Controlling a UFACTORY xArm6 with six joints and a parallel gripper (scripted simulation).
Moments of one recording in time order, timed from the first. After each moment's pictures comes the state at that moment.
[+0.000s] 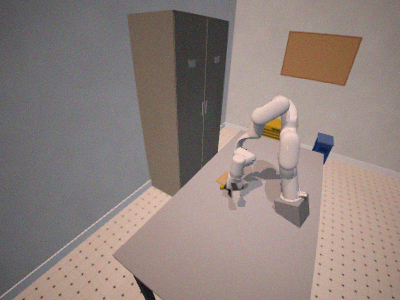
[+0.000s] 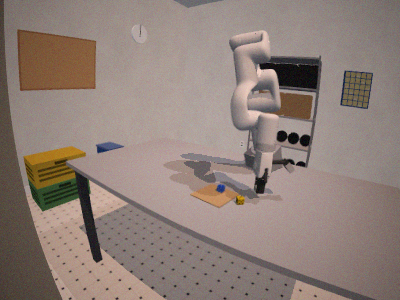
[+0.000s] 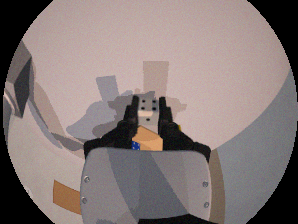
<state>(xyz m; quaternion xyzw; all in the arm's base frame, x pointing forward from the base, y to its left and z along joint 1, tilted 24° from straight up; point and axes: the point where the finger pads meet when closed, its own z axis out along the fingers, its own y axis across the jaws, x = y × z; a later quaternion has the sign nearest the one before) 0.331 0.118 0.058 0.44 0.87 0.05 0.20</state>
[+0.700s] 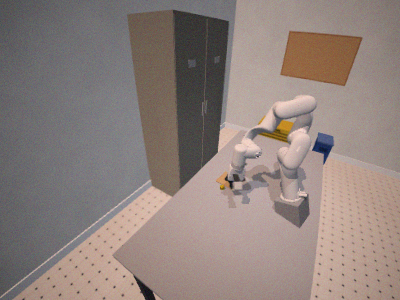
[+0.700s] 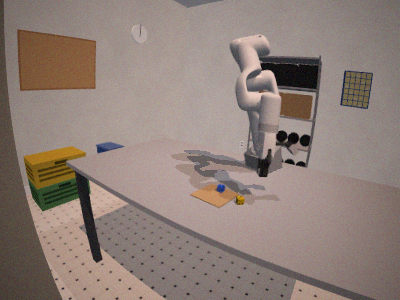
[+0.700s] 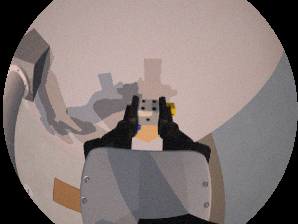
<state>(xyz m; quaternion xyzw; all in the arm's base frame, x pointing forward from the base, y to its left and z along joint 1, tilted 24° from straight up) 0.303 0.127 0.123 0.44 0.87 0.06 0.20</state>
